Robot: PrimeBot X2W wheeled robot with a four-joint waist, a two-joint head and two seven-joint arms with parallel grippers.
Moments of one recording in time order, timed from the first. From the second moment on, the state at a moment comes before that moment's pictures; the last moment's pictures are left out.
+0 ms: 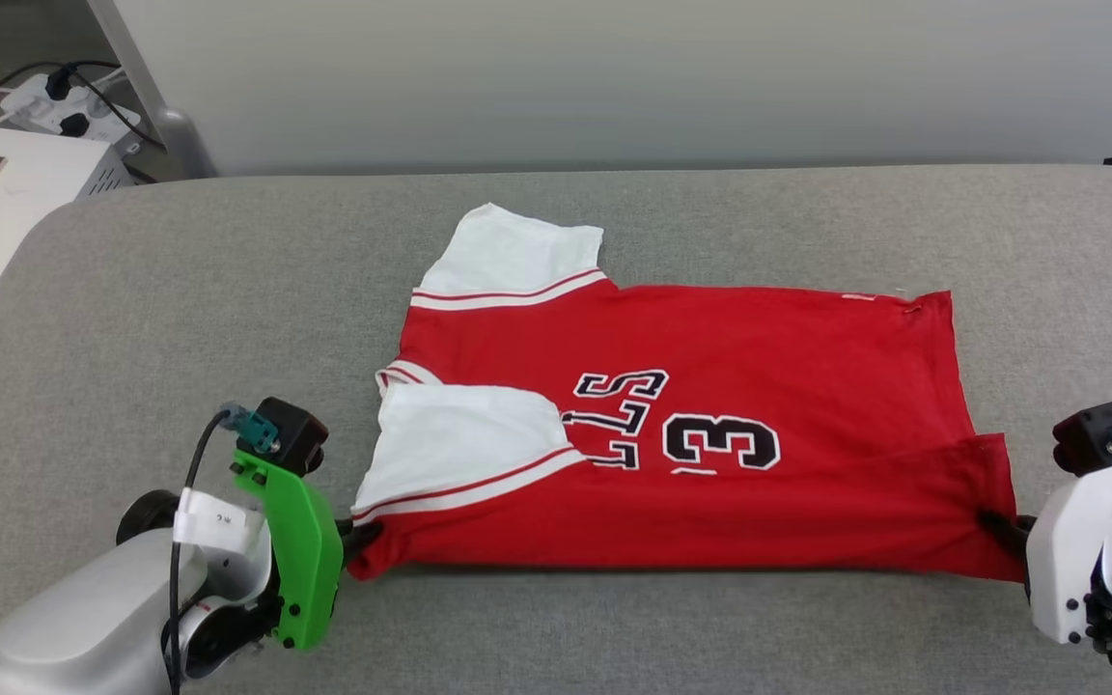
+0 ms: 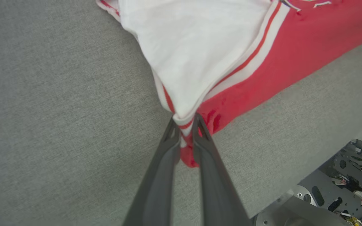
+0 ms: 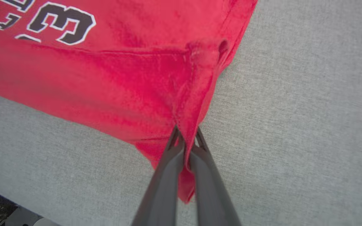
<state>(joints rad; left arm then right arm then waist) -0.63 0.74 -1.13 0.30 -1.16 -0.06 0.30 -0.27 -0.63 0.45 0.31 0.76 0.13 0.46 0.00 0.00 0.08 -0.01</state>
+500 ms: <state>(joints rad) -0.55 0.81 -1.14 0.13 -1.18 0.01 0.30 -0.10 -0.64 0.30 0.14 0.75 0.13 0.55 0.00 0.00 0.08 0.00</state>
